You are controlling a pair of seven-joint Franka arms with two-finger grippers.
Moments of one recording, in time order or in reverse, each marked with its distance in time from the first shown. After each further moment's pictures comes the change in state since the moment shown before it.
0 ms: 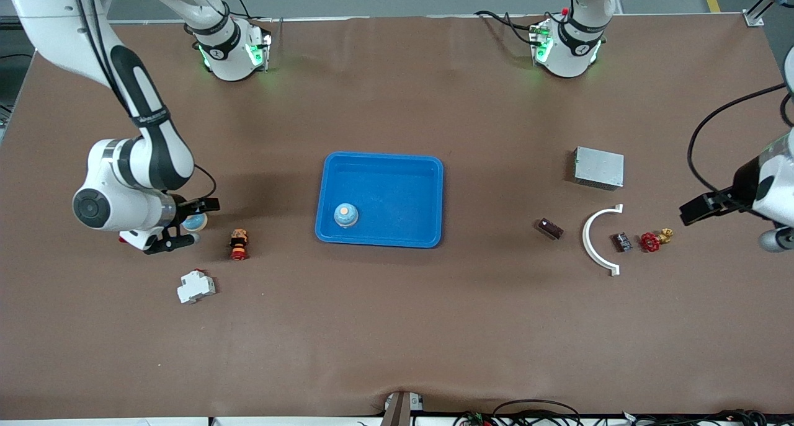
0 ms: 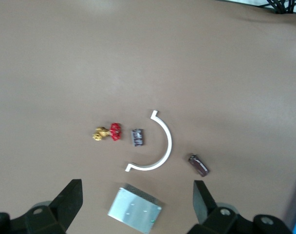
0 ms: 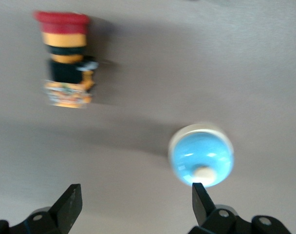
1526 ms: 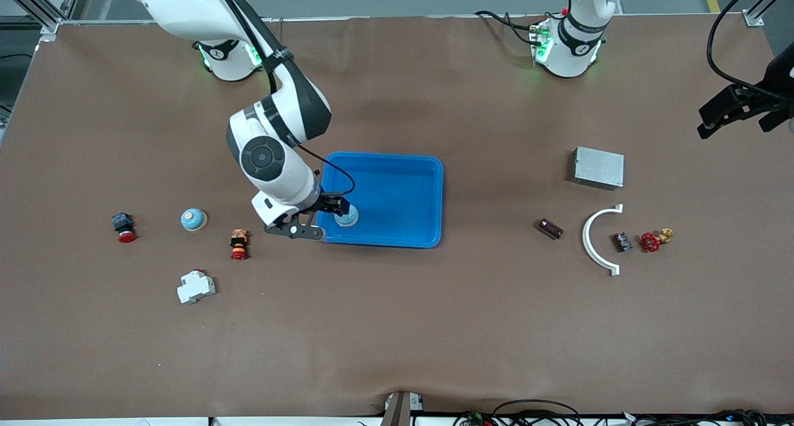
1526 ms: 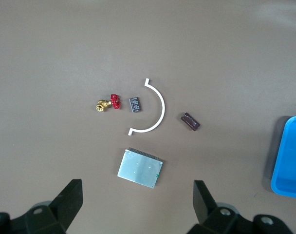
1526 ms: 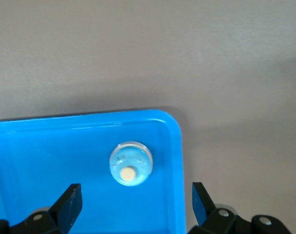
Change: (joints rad) left arm -0.341 -0.309 0.409 -0.163 -0.184 -0.102 0.165; right arm 0.493 0.076 0.006 0.268 0.054 0.089 0.772
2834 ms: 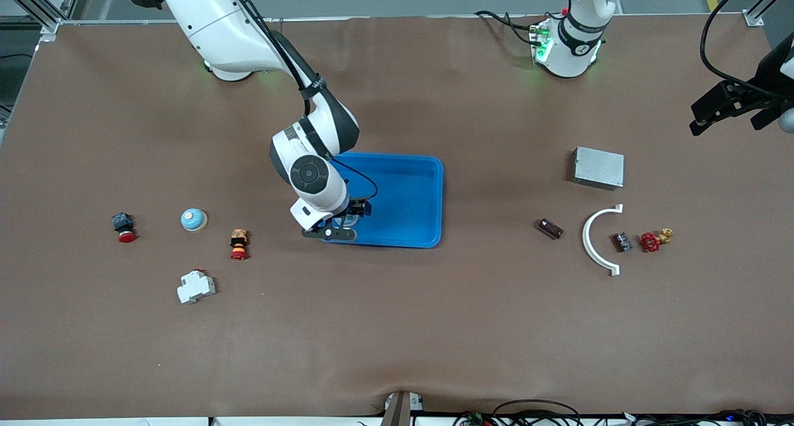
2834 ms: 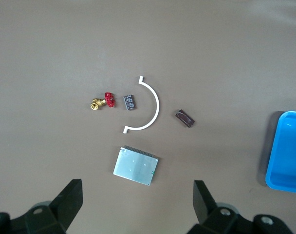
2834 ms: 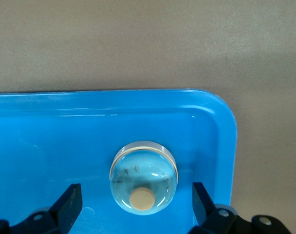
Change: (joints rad) left arm 0.000 -0.005 -0.016 -0.002 -0.013 -0.009 0.000; right arm 0.066 0.161 -0.001 0.001 -0.002 0.102 -0.003
